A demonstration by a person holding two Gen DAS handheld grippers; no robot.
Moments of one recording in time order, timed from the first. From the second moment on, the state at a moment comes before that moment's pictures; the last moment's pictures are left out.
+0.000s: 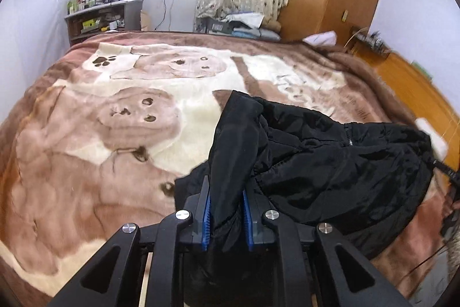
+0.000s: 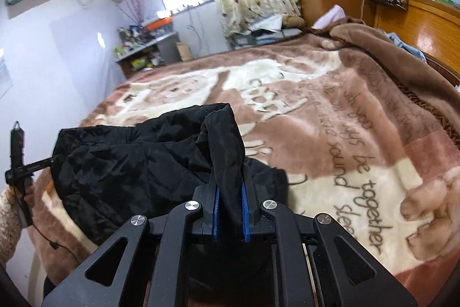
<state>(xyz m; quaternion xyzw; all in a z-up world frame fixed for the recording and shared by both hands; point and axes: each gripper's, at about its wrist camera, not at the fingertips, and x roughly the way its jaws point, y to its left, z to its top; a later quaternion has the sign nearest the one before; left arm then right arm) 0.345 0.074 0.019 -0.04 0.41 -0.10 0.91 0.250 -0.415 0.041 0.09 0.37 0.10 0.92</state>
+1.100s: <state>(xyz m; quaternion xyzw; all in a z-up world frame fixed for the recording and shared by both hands) 0.406 0.094 -0.071 -0.05 0.51 -0.01 0.86 0.303 -0.384 -0.026 -0.02 0.46 -0.04 0.89</state>
